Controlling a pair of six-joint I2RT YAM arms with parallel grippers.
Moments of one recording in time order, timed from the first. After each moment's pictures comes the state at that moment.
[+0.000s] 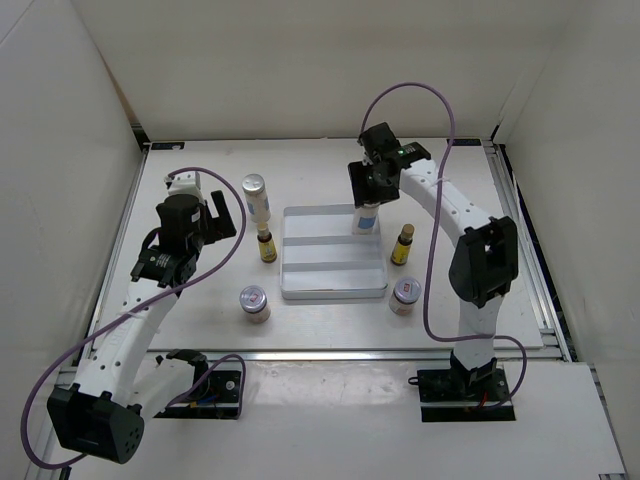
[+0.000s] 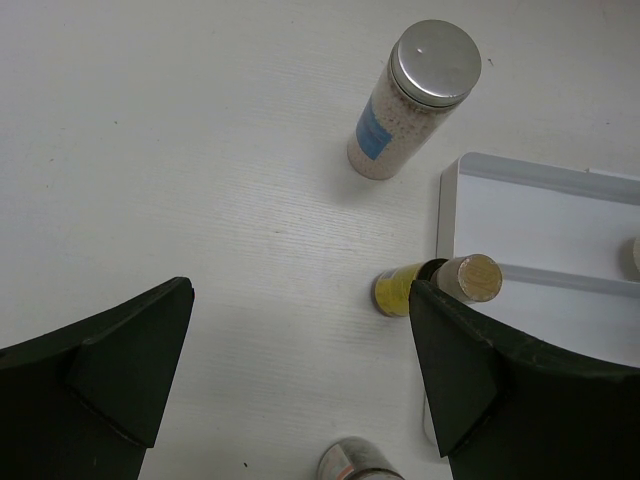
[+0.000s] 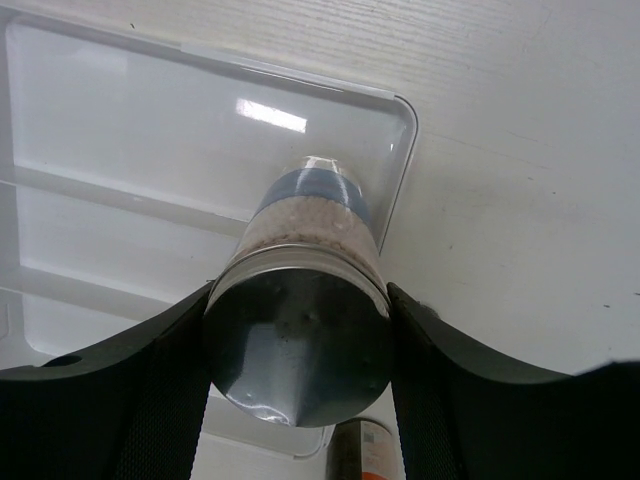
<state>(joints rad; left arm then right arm) -0.24 0.96 0.90 -0.42 -0.27 -0.29 0.50 1.94 1.83 -0.91 0.05 0.21</state>
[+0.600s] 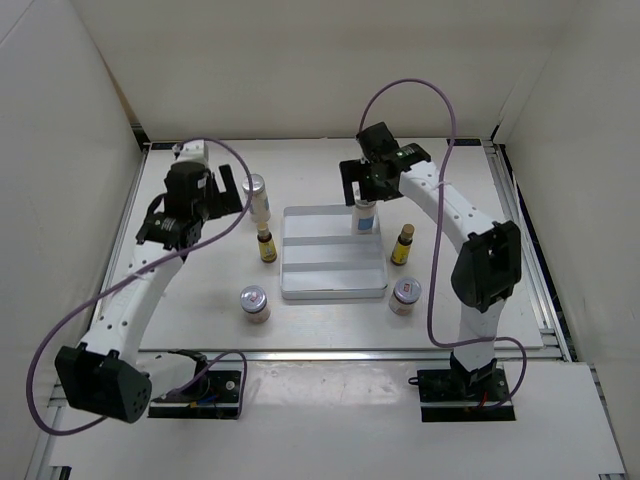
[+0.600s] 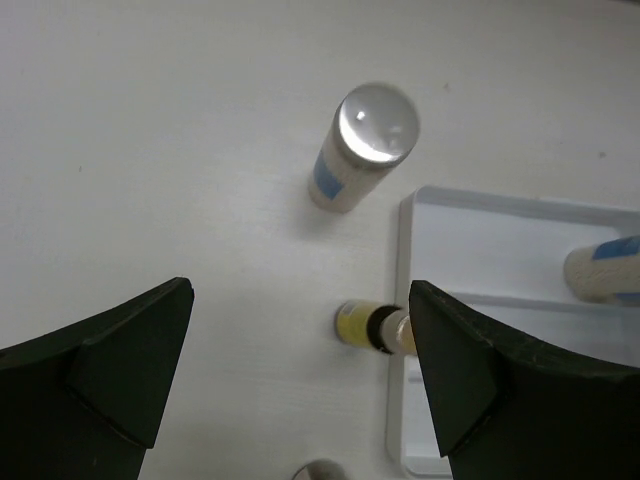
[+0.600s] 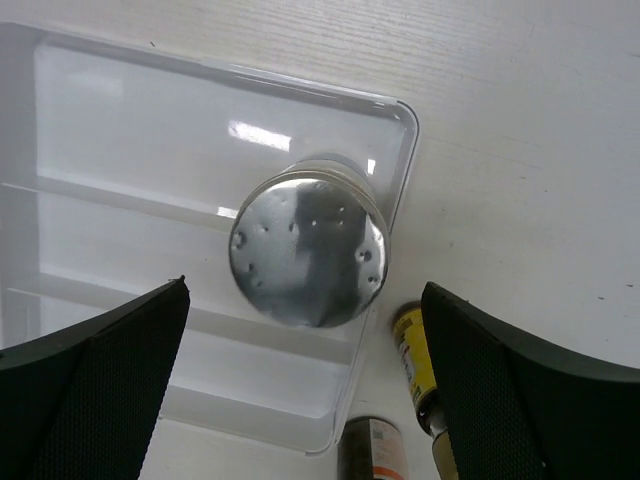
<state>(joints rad) -0.24 1.15 1.10 -0.49 -0.23 -0.29 0.52 1.92 1.81 -0.90 0.09 0.24</state>
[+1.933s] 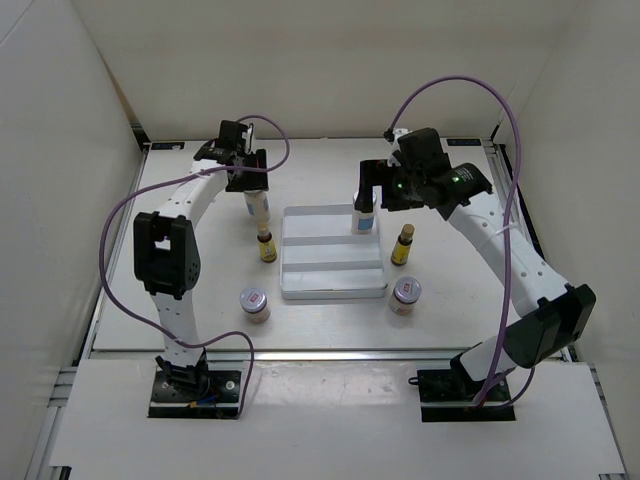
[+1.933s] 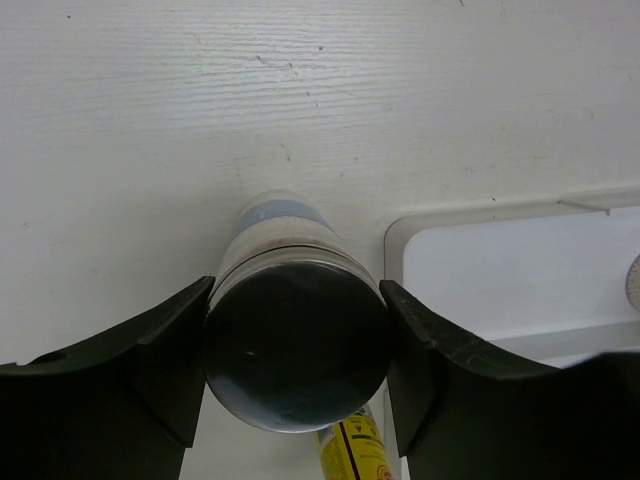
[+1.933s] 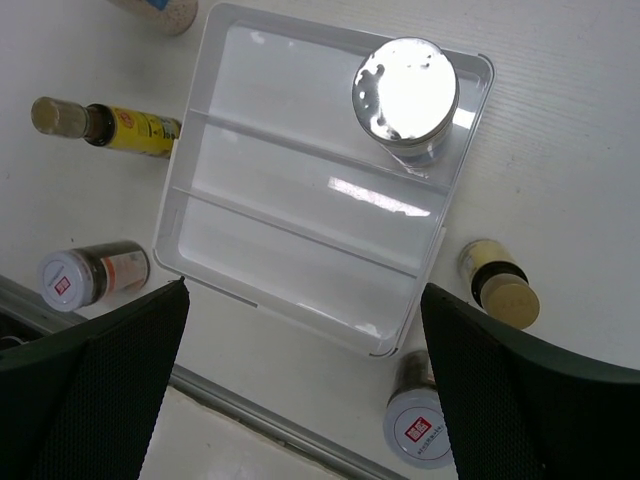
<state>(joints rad) -0.21 1.98 1.72 -0.63 0.01 -0.20 0.53 1.48 1.59 -0.87 -0.10 0.30</state>
